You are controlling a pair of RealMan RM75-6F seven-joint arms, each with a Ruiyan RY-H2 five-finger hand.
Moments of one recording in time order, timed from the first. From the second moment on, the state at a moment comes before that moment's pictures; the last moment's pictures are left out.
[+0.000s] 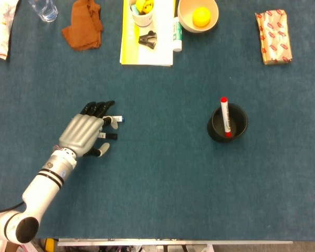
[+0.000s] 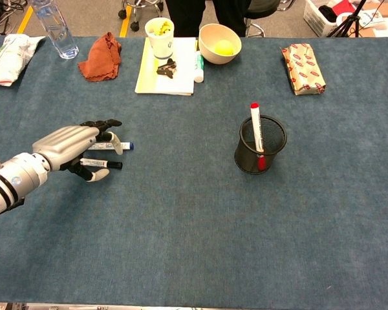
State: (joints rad) left arm -0.51 -1.49 -0.04 -1.63 1.16 0.92 0.32; right arm 0.14 -1.14 0.08 -1.48 -1.58 1.53 0.09
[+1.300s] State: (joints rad) left arm -0.58 -1.52 -0.02 -1.57 1.07 0.90 0.35; right arm 0.13 -1.16 0.07 -1.45 -1.57 1.52 0.12
